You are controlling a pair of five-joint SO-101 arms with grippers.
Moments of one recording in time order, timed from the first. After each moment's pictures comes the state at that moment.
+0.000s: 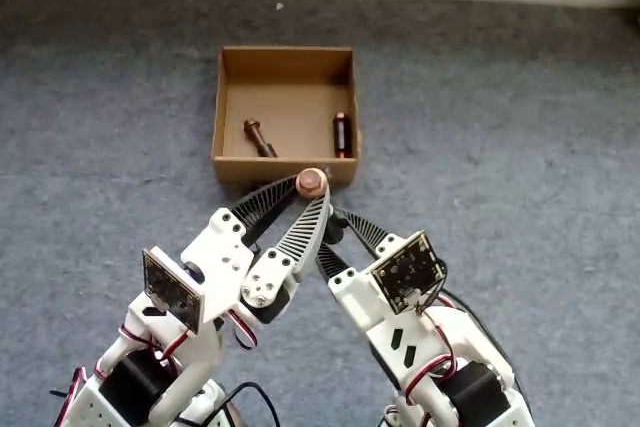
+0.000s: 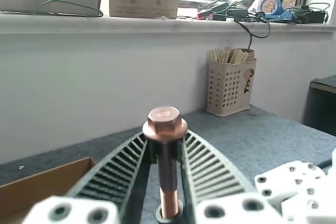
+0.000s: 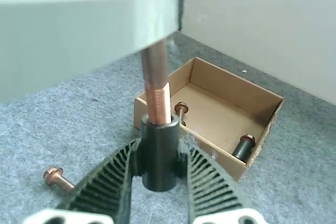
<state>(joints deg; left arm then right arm) 33.9 -95.3 74.9 27.4 9.3 -39.6 -104.0 74.5 47.3 9.8</state>
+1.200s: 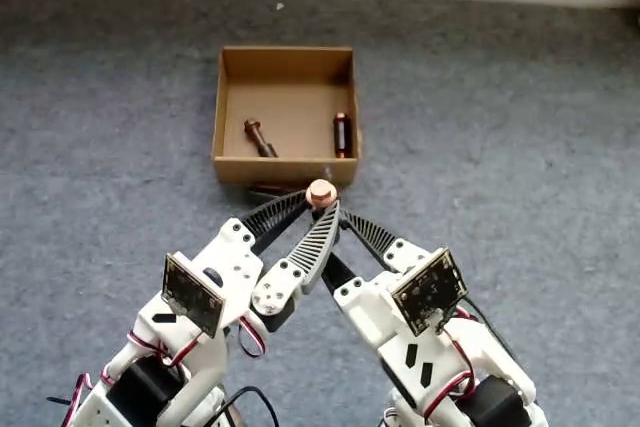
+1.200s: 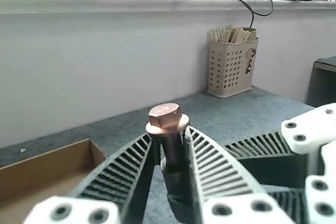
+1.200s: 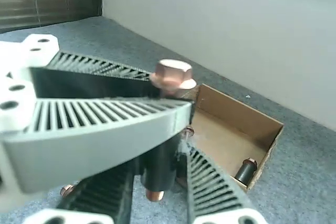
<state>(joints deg) 32.5 -95.3 78.2 30.1 9.7 -42.5 -103.9 65.9 51.3 10.0</state>
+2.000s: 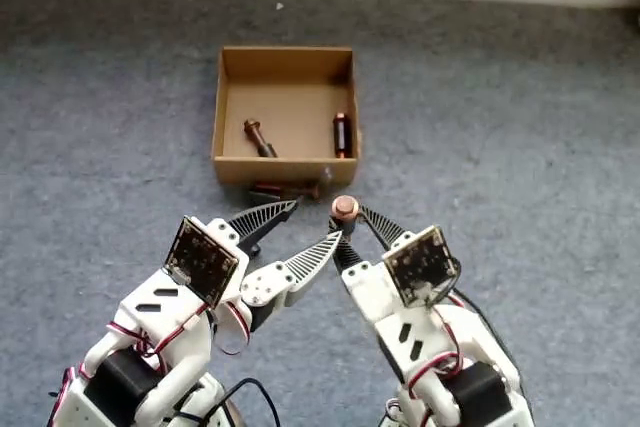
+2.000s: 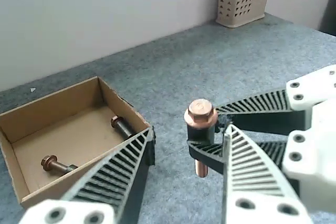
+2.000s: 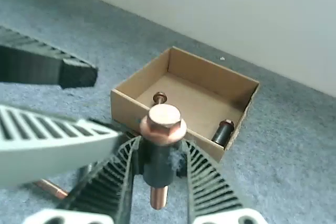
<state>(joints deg) 33.4 -94.7 67.2 51.6 5.3 -32.4 -104.2 77.4 48.3 10.2</state>
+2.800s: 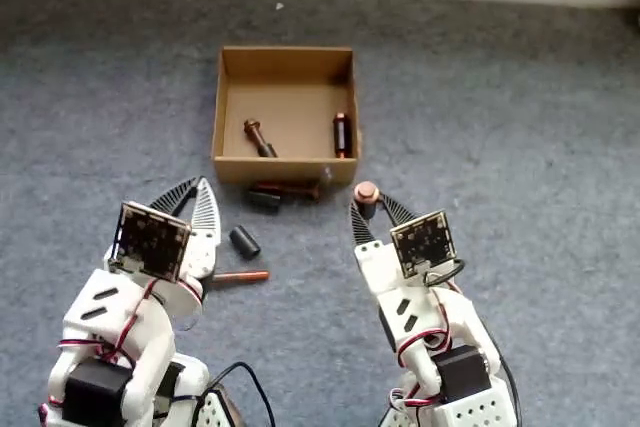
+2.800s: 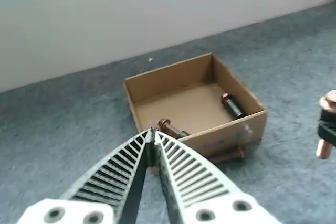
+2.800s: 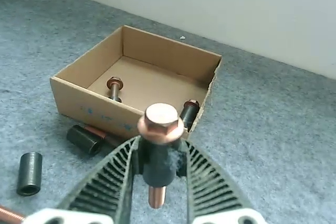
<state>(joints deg) 5.7 -95.2 63.7 61.1 -4.1 -24.3 -104.2 89.6 35.7 10.2</state>
